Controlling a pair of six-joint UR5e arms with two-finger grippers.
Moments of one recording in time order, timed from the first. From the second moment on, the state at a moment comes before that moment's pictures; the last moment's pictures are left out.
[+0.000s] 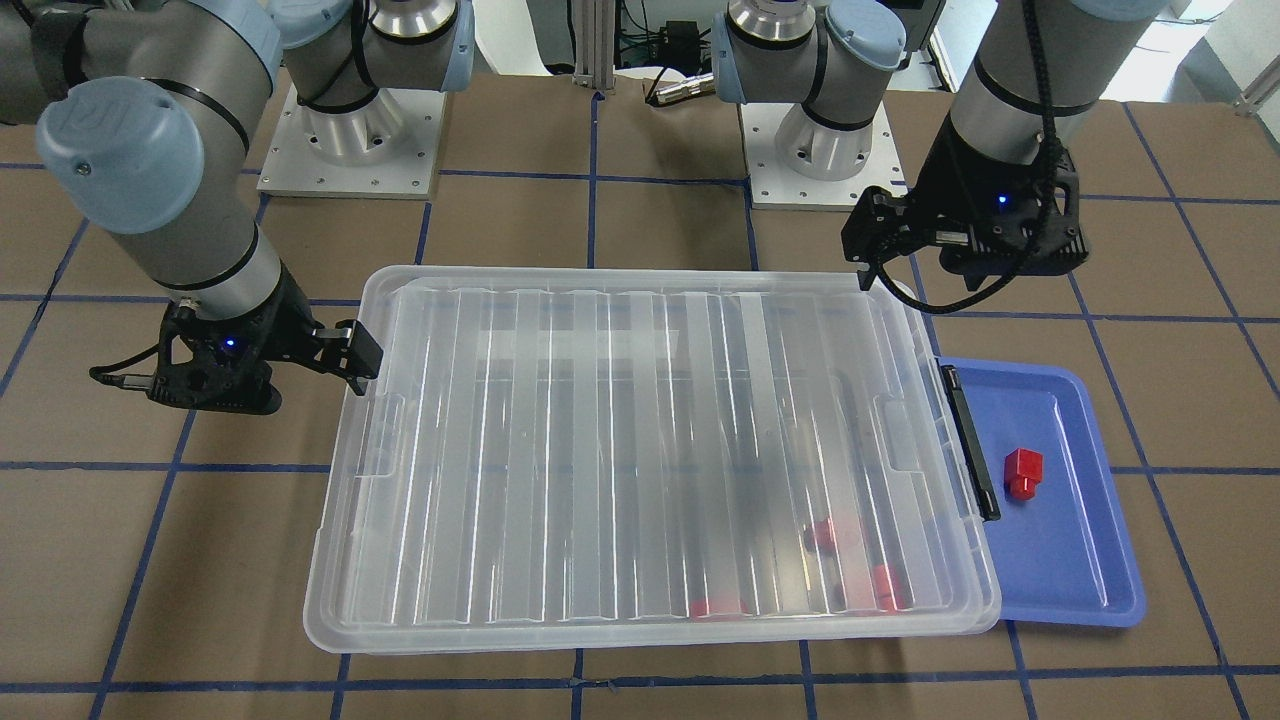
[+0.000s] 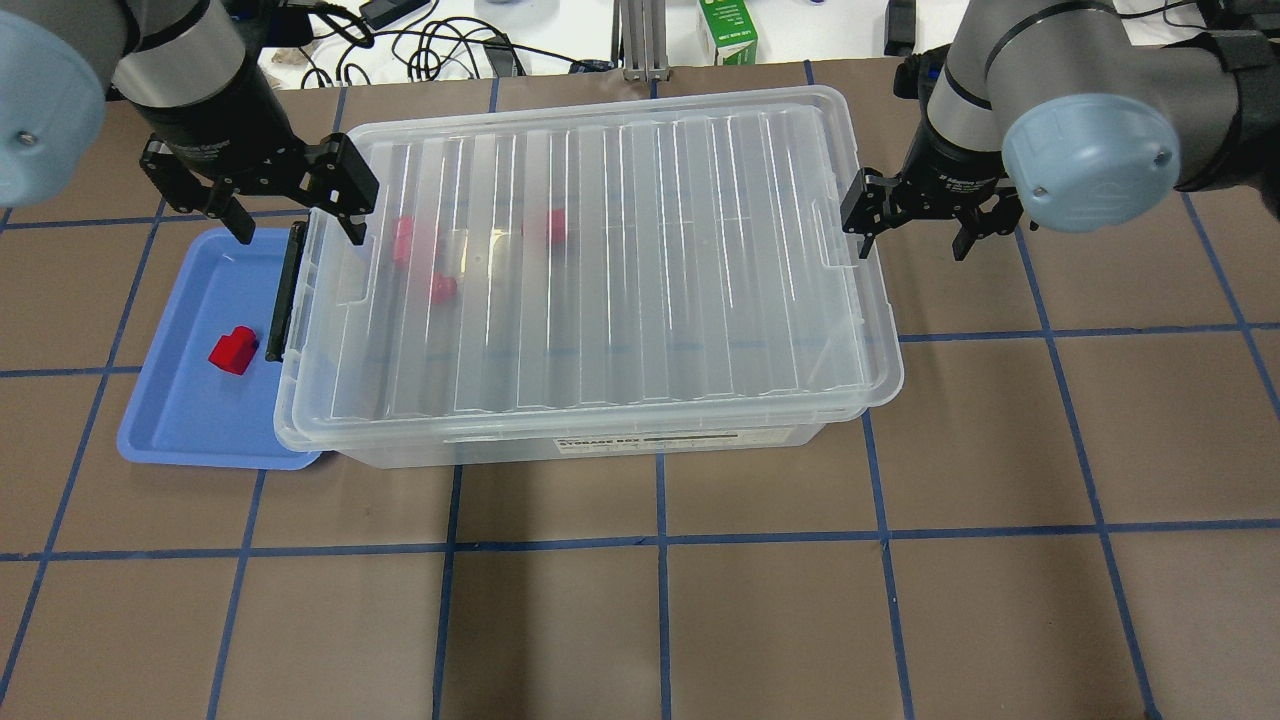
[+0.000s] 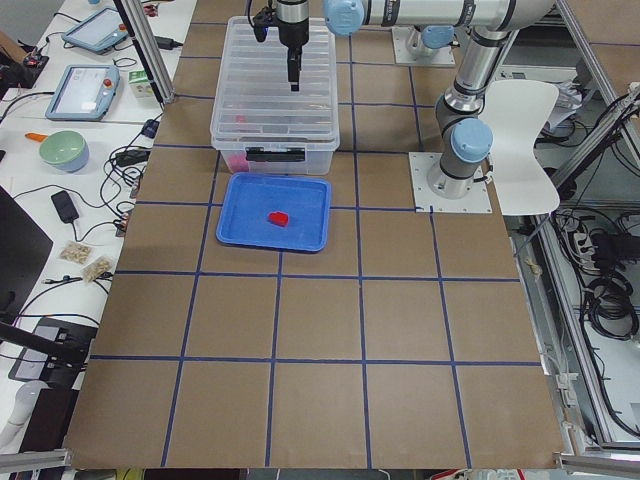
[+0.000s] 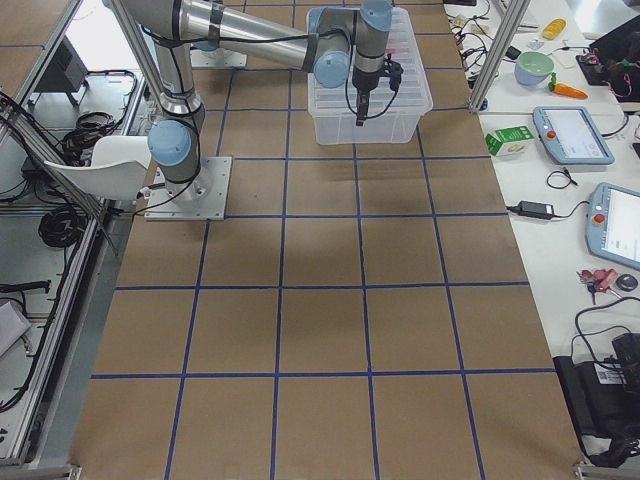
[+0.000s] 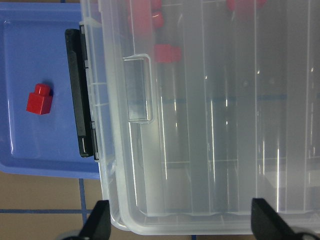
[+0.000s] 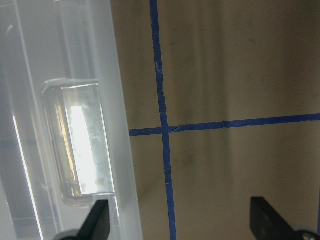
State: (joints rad) left arm -1.49 -1.61 -1.53 -1.58 1.63 0.11; right arm 1.54 -1.38 1.67 -1.83 -1.56 0.05
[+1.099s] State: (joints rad) left arm -1.18 -1.77 -1.70 -1.25 1.63 0.58; right arm 1.54 -1.34 1.67 -1.84 -1.56 0.03
